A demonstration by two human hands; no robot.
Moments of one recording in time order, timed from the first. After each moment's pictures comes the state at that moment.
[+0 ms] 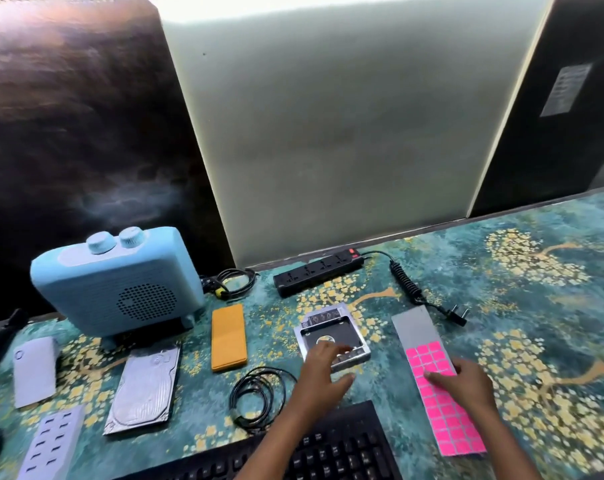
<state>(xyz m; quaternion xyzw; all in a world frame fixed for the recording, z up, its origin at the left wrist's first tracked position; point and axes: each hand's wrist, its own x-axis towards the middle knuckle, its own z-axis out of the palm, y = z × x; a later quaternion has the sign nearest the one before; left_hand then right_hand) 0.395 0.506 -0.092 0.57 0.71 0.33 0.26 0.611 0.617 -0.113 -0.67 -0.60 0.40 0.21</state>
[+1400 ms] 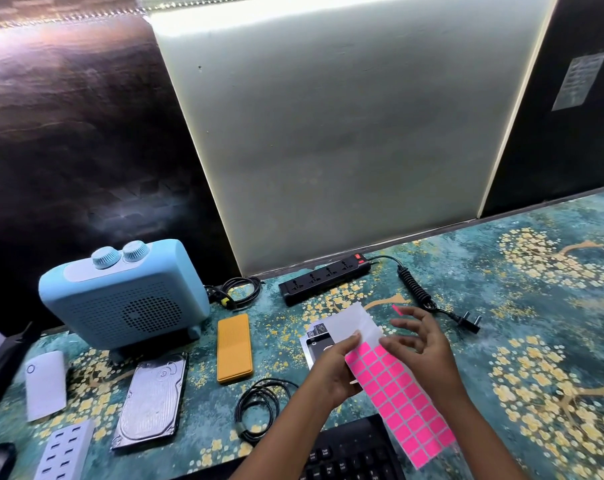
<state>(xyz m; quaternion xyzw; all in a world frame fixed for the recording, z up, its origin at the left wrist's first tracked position) 0.409 0.550 -0.053 0.05 0.58 0.49 0.66 0.542 0.597 -0.051 -0.39 -0.58 0.58 0.42</state>
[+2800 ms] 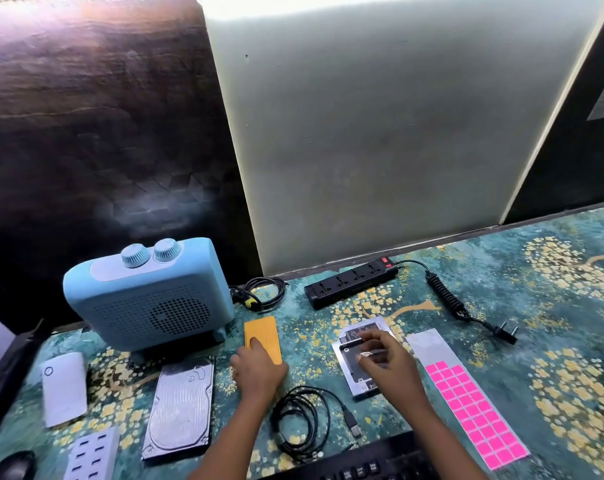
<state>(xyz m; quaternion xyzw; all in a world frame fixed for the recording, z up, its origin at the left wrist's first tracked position) 0.238 0.501 -0.116 0.29 0.94 0.12 0.15 0.443 0.563 -0.066 -0.44 -0.67 0.51 0.31</state>
